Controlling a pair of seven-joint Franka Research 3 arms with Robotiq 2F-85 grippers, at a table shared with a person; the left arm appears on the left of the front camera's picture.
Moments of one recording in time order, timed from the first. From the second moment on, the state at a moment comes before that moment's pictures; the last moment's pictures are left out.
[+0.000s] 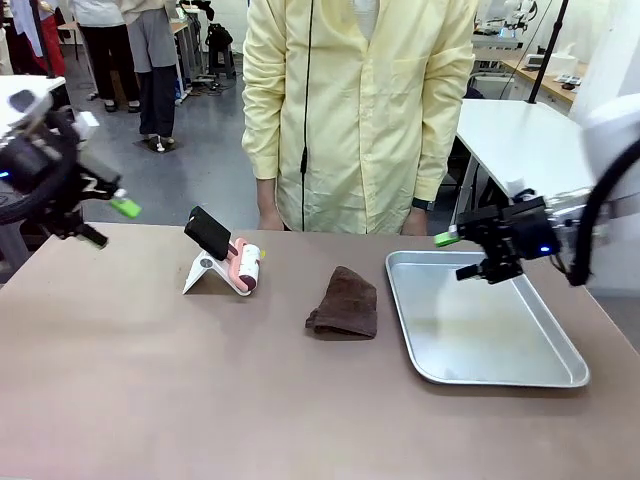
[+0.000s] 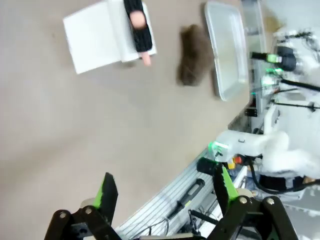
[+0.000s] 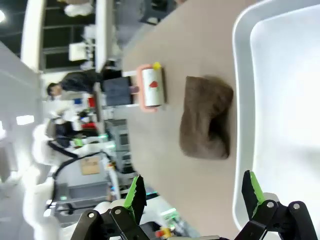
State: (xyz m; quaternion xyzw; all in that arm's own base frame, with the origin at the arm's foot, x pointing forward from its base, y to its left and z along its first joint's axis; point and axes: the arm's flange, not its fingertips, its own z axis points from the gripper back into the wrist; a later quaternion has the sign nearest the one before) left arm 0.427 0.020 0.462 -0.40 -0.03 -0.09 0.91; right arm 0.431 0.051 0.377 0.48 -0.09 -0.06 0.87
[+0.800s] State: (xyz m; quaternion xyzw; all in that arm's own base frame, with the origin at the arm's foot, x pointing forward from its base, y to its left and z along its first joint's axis) left arm 0.394 0.129 0.404 -0.59 -0.06 0.01 0.81; right arm 0.386 -0.031 0.407 0.64 -0.05 -0.10 0.76
